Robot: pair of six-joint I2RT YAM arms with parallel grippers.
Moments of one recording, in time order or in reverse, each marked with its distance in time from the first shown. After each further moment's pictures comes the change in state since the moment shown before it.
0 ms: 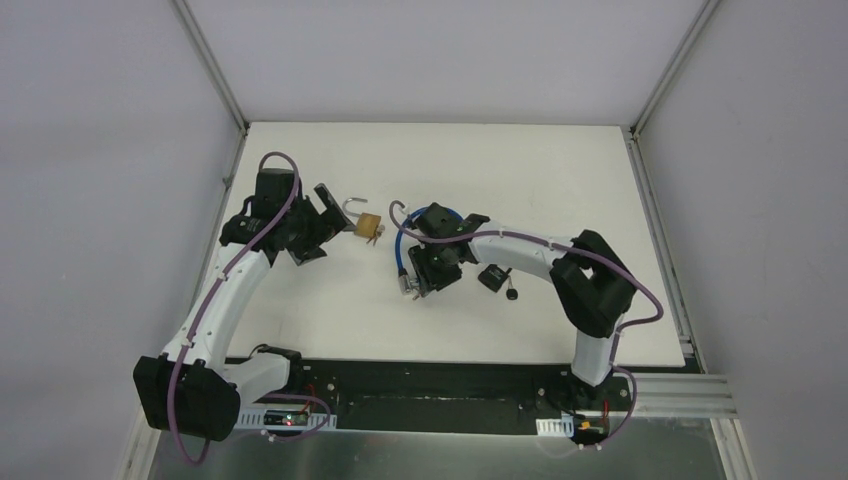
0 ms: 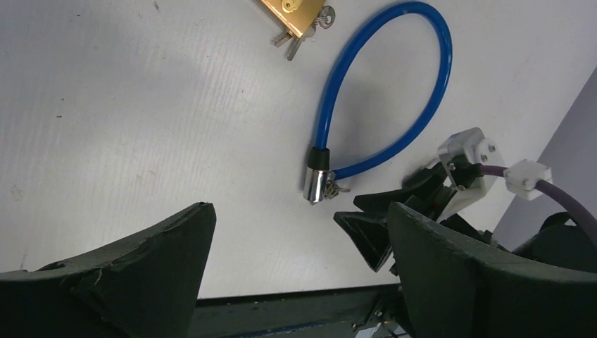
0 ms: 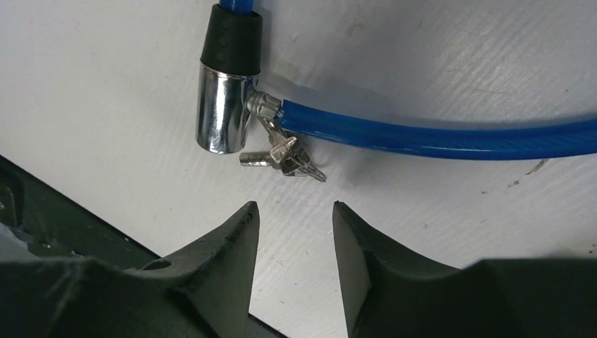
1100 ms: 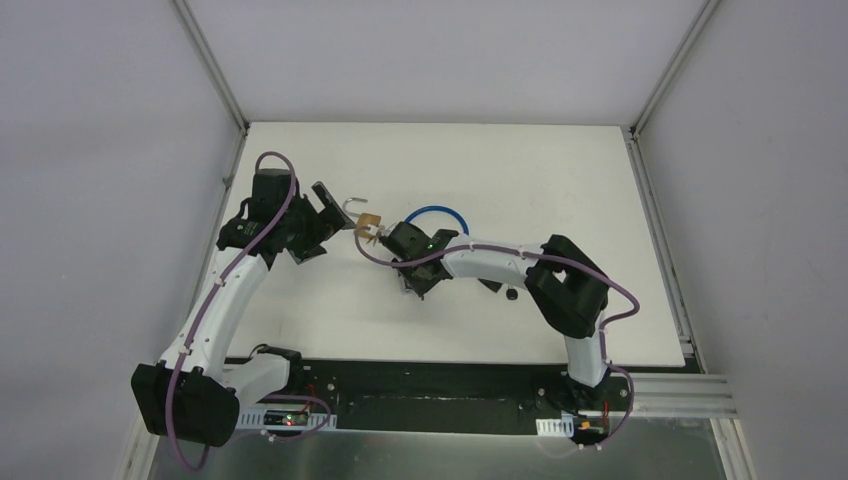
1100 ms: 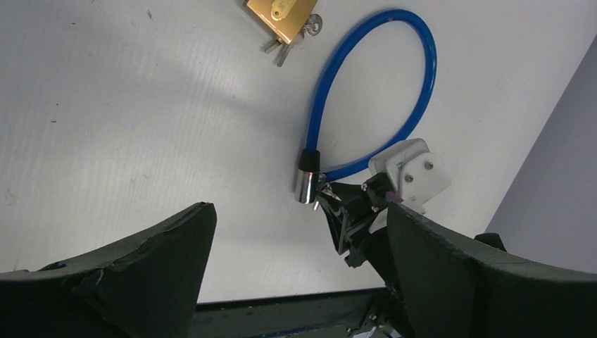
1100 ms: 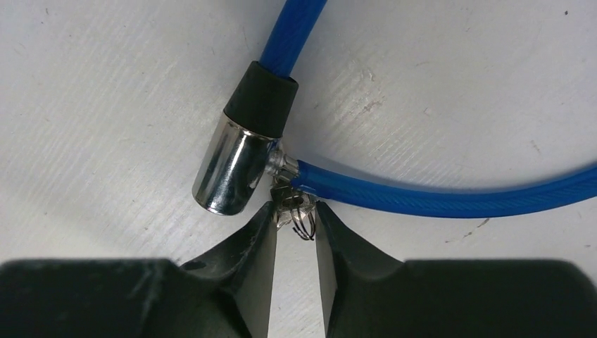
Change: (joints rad) left arm 0.000 -0.028 -0.003 0.018 -0.001 -0.014; right arm 0.146 0.122 0.106 0.002 0.309 -0.179
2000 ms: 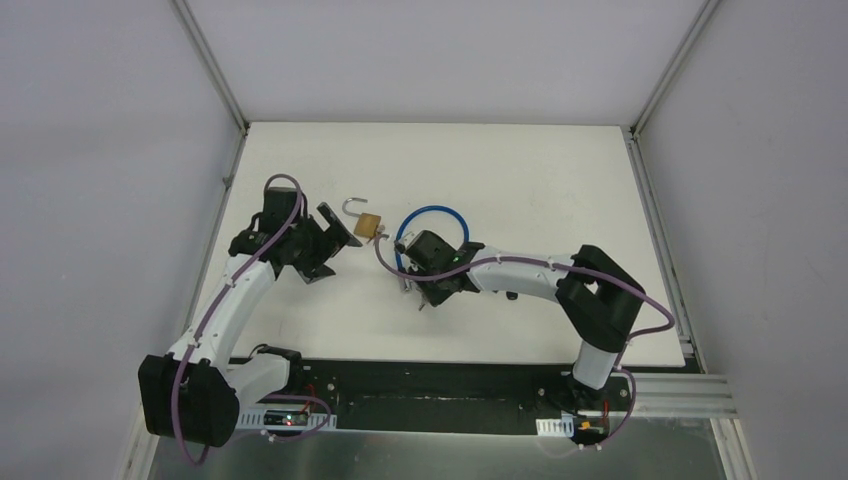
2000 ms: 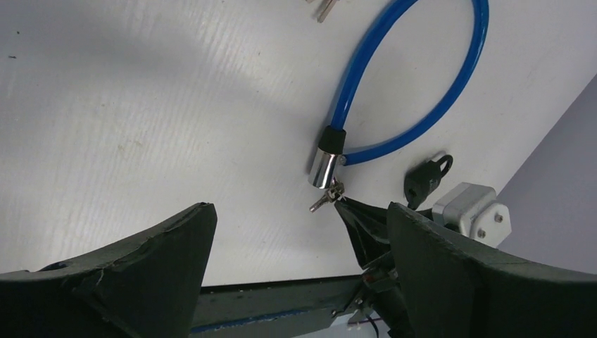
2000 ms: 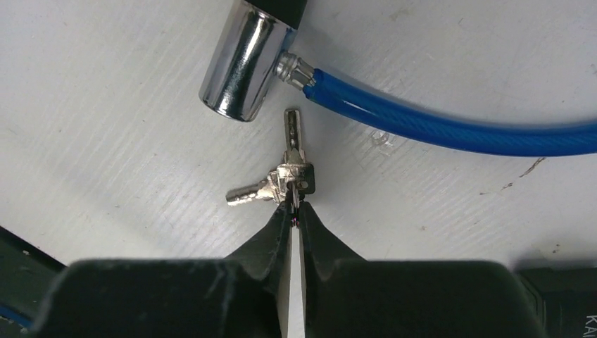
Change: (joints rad) left arm 0.000 -0.001 -0.139 0.042 0.047 -0.097; right arm -0.002 -0.175 -0.239 0.130 -0.079 0.024
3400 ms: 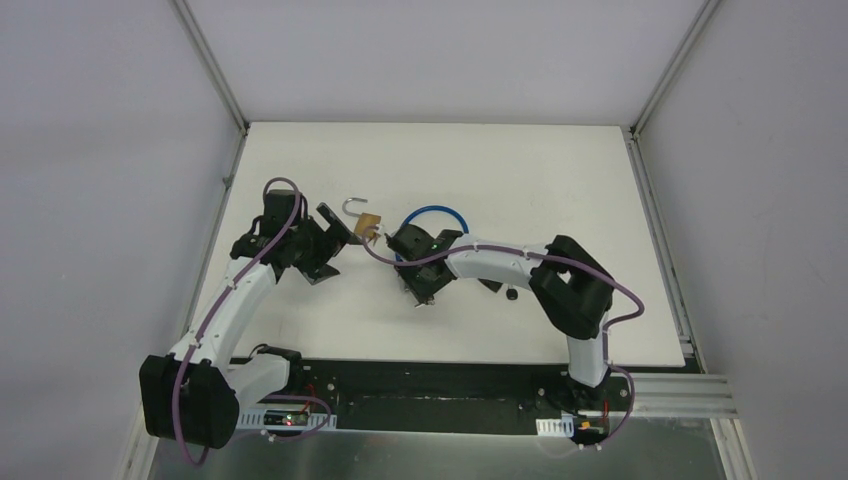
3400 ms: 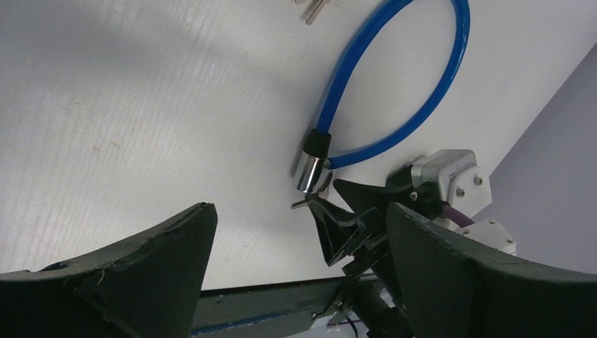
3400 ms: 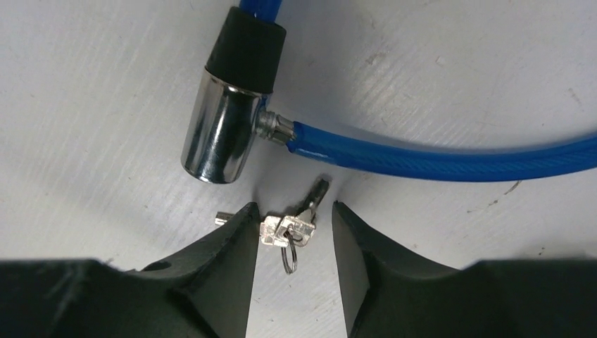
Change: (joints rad) left arm 0.000 -0.009 -0.056 0.064 0.034 -0.088; right arm 0.000 0.143 0.199 -0.161 0.058 0.058
